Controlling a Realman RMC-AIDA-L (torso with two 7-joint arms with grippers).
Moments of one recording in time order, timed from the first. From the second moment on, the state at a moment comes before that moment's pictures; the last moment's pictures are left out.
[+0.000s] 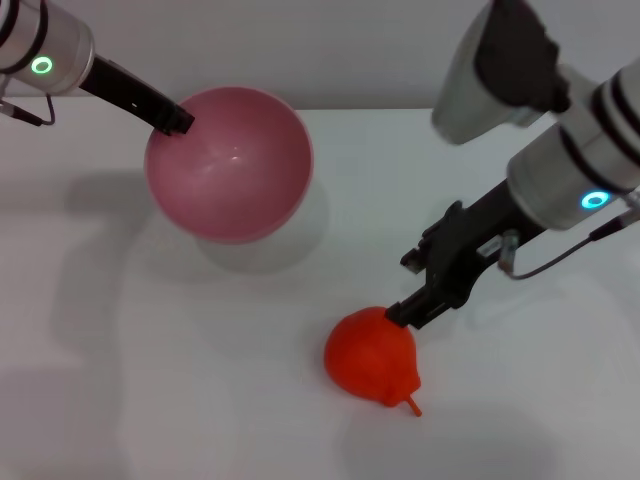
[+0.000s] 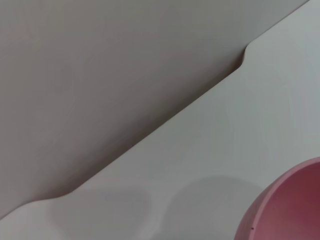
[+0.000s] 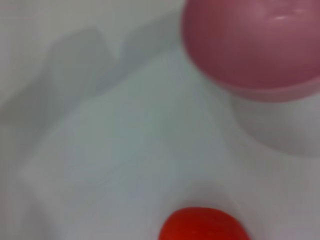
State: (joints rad) left arm -0.88 -1.95 1.06 0.93 2.55 1.30 -2.34; right arm 0.74 2.07 -1.44 -1.27 -2.38 -1.61 2.34
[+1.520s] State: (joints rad) left arm -0.88 -1.96 1.09 0.94 2.55 1.30 -2.34; right arm 0.79 2.08 -1.67 -1.02 -2.34 -1.34 2.35
